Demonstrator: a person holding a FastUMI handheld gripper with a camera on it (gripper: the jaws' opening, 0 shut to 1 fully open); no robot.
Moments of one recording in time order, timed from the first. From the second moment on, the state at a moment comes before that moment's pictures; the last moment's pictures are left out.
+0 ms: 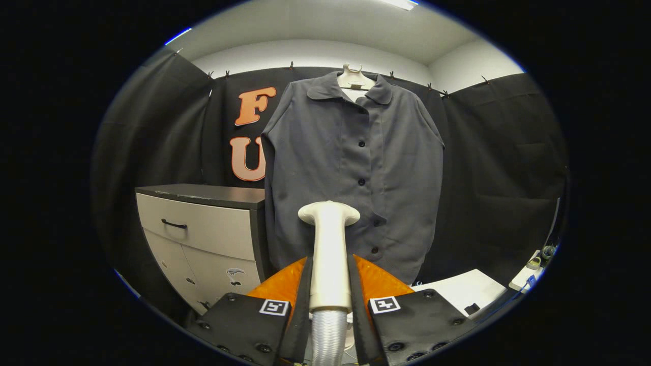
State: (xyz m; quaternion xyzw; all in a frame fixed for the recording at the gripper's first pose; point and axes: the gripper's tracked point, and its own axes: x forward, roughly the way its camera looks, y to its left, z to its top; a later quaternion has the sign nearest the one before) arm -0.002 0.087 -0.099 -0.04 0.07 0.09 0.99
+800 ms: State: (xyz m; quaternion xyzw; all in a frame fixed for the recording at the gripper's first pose) arm 0.004 0.066 0.038 -0.15 -0.03 0.07 0.99
